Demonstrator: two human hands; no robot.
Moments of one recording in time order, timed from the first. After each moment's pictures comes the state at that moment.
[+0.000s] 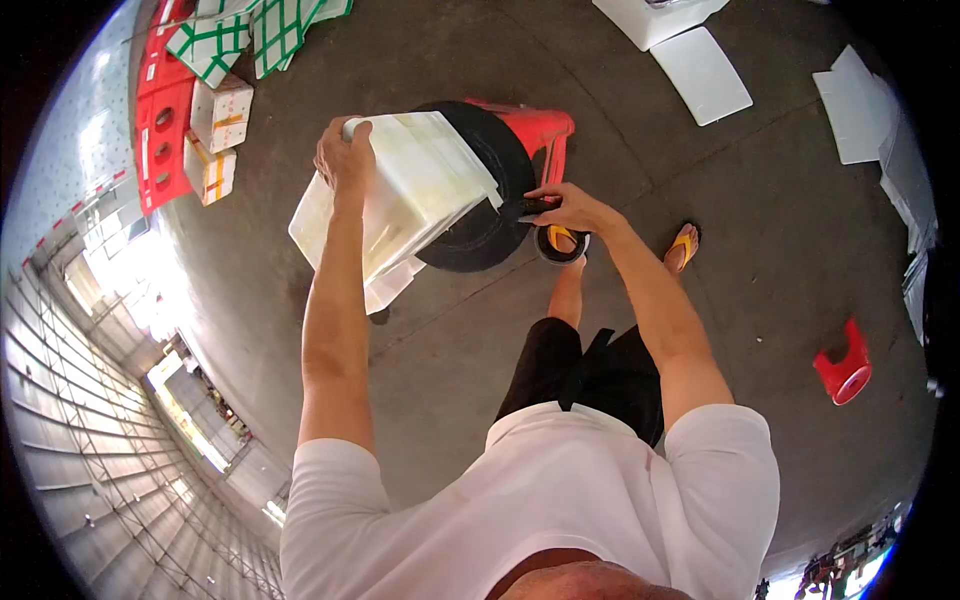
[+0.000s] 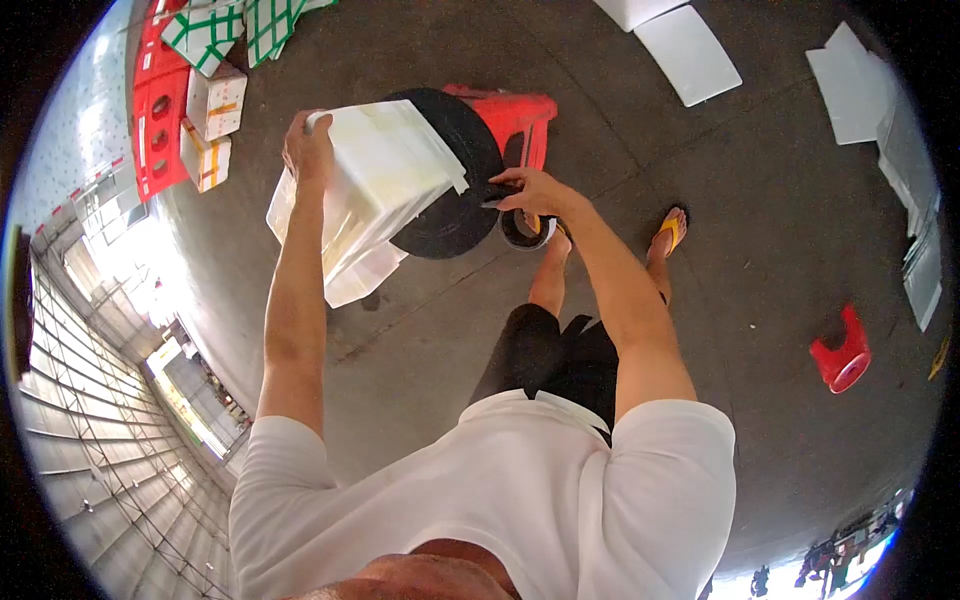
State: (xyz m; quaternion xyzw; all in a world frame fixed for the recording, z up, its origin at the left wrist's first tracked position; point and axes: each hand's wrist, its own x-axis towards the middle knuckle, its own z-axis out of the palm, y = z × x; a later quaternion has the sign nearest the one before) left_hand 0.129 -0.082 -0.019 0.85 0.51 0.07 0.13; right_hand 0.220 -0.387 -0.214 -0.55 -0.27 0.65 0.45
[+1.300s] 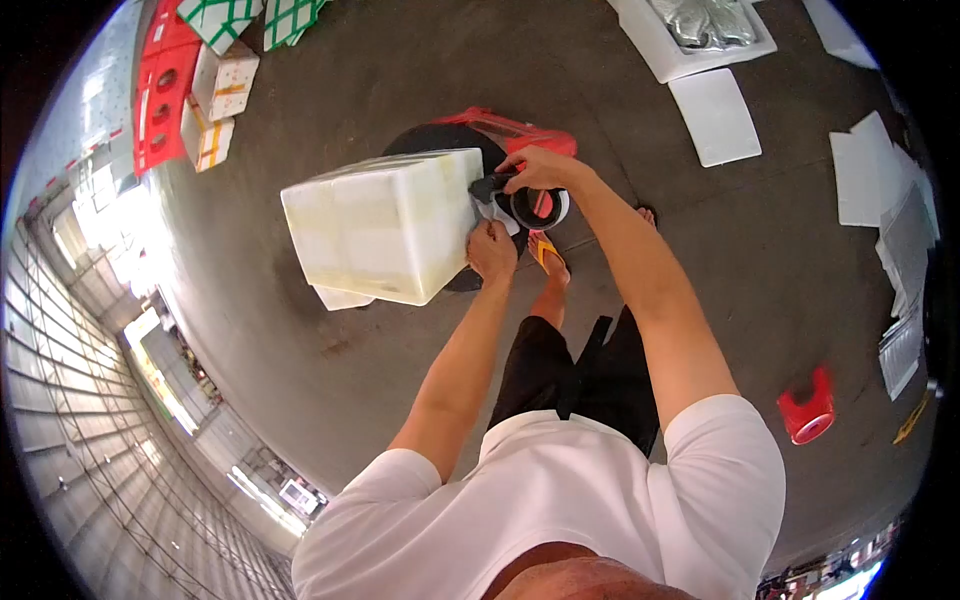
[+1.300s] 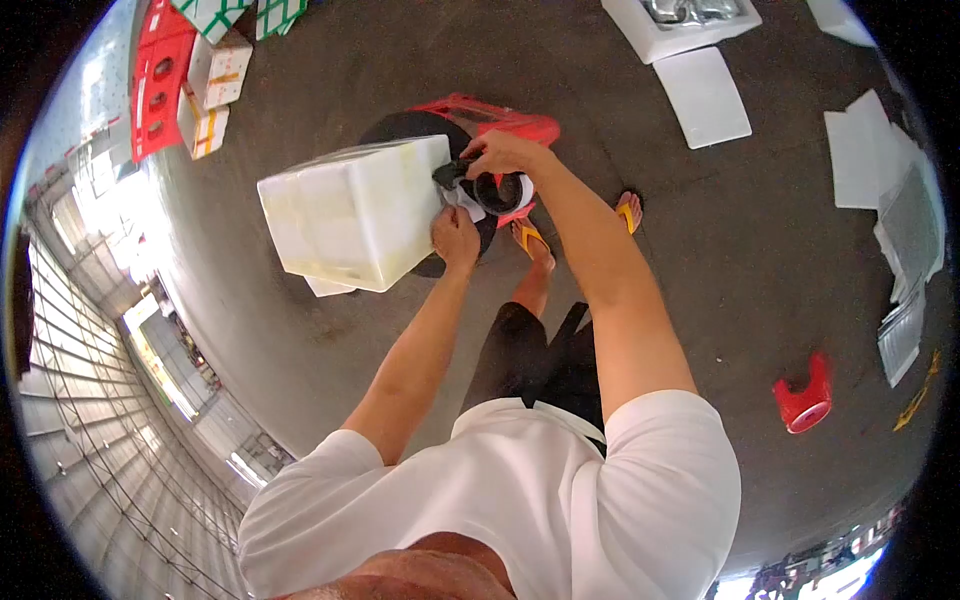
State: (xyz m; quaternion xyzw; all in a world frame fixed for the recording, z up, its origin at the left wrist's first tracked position) left_hand 0.123 -0.276 -0.165 0.72 0.65 0.01 0.22; right_hand 0.325 -0.259 -0.215 -0.54 -0.45 0.62 0.35
